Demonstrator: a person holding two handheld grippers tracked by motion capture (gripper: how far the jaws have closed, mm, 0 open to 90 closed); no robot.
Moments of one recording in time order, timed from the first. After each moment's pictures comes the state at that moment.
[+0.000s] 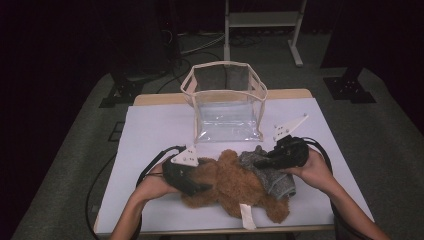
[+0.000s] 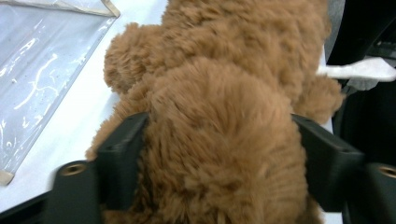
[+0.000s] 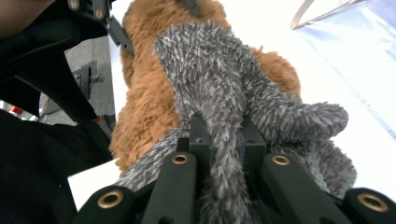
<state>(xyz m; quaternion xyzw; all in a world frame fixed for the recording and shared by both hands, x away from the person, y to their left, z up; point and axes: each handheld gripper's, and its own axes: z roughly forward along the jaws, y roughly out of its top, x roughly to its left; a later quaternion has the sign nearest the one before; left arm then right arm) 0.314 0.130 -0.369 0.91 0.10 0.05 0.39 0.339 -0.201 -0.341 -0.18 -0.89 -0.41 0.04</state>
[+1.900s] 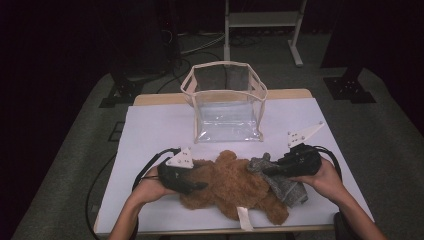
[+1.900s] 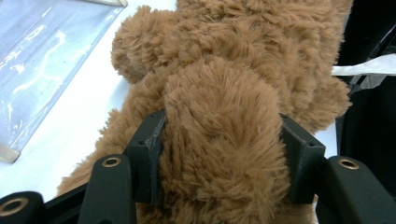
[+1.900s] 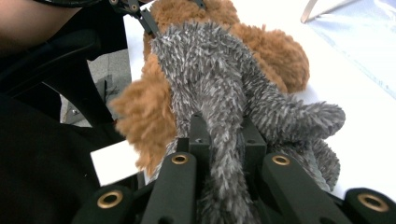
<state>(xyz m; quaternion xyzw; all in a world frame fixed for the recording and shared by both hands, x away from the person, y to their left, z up) 0.307 0.142 -0.375 0.91 0.11 0.07 0.39 0.322 -0.229 -0.352 -0.19 -0.87 -0.44 0.06</state>
